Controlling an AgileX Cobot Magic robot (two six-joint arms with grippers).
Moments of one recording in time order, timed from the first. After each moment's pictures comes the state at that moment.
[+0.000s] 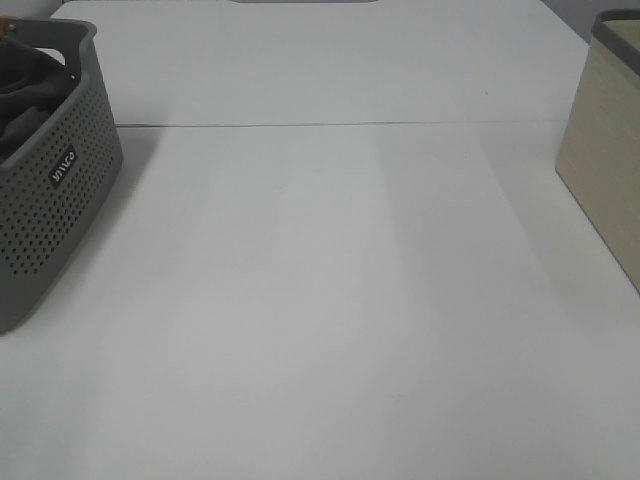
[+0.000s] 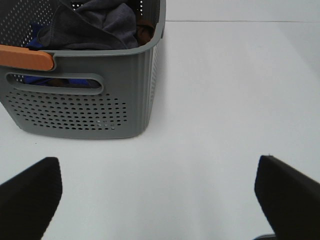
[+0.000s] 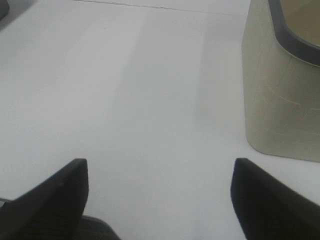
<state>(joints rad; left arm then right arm) 0.02 -0.01 -0.51 -0.10 1.05 0.00 0.03 0.00 -0.50 0.13 1.06 -0.14</state>
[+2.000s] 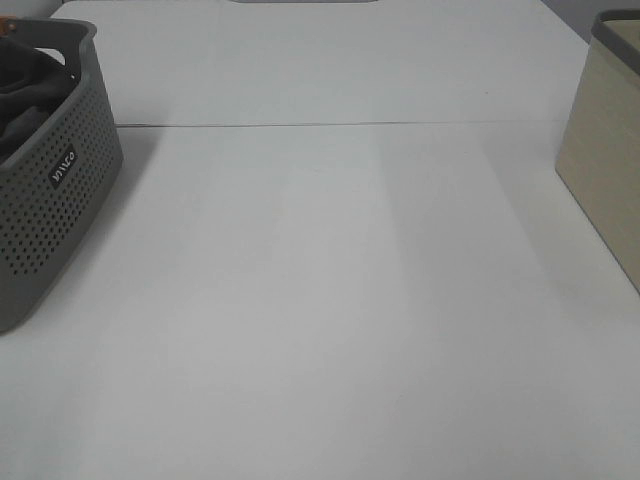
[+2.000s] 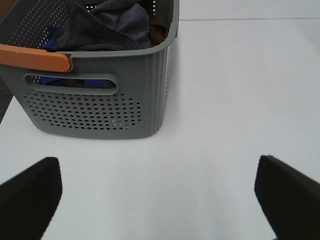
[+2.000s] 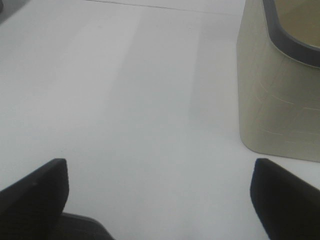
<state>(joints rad) 0.02 -0.01 -0.51 -0.05 1.05 0.00 0.03 0.00 -0.50 0.11 1.06 -0.14</state>
